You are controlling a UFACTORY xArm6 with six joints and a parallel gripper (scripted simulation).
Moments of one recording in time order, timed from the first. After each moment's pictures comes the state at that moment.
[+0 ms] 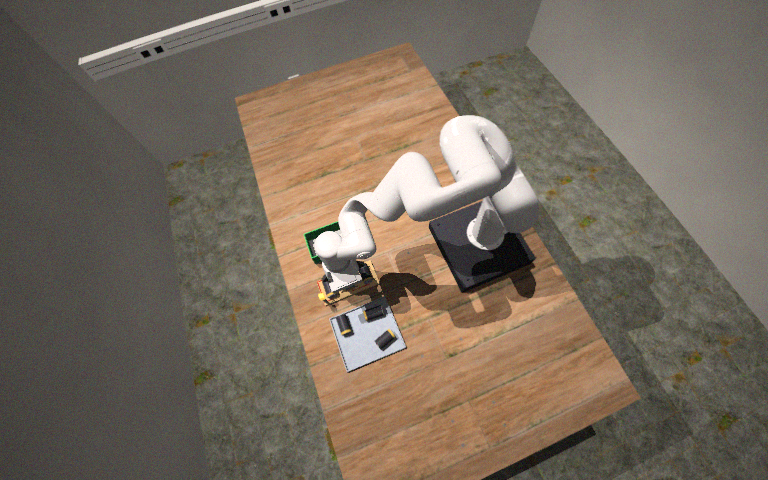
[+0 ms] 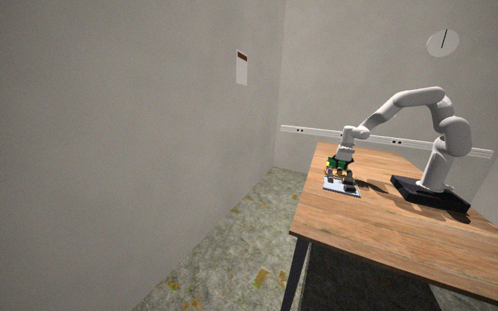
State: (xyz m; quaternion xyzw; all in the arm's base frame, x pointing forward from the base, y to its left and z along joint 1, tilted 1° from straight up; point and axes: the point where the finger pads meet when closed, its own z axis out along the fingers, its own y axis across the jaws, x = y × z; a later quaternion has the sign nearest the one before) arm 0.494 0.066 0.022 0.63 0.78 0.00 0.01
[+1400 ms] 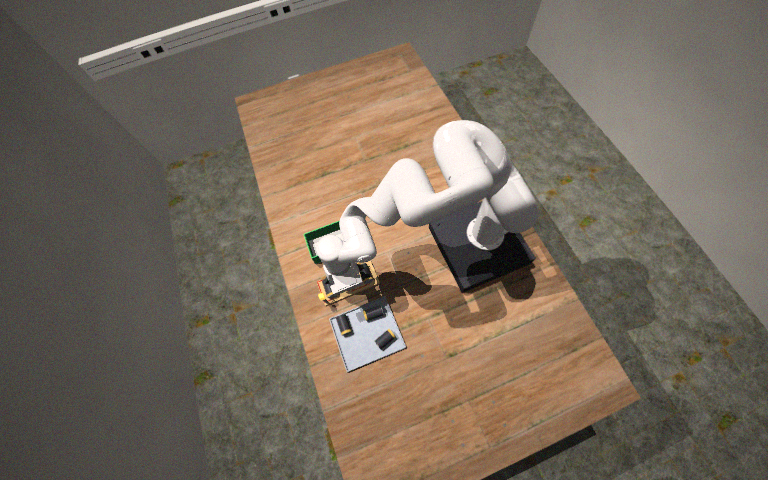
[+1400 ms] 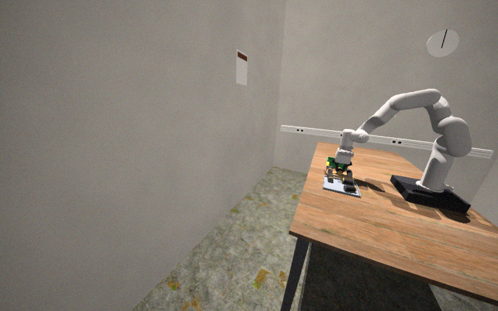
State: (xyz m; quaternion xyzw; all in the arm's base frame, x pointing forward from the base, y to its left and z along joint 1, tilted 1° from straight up) arm 0.496 0.066 -0.001 0.63 0.78 0.00 0.01
